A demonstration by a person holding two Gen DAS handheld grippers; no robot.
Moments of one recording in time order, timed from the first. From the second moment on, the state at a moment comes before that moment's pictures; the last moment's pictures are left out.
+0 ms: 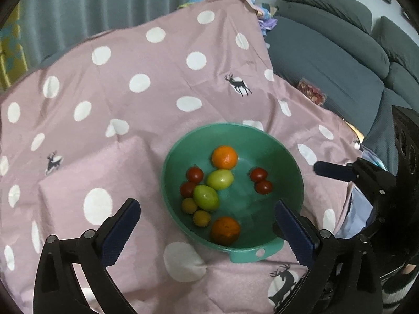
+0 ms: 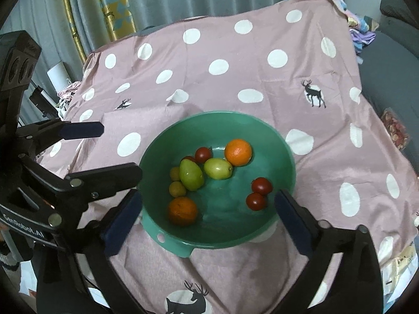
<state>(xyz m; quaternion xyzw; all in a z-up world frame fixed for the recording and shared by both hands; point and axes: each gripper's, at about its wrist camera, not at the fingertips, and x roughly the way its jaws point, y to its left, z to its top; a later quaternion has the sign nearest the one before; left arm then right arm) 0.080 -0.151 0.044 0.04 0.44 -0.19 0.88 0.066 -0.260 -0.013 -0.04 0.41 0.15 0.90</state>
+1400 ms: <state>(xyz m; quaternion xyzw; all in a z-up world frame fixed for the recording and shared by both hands) 0.049 -0.137 0.082 0.04 0.42 -0.14 0.90 0.030 -0.251 0.029 -0.07 0.37 0.13 0.92</state>
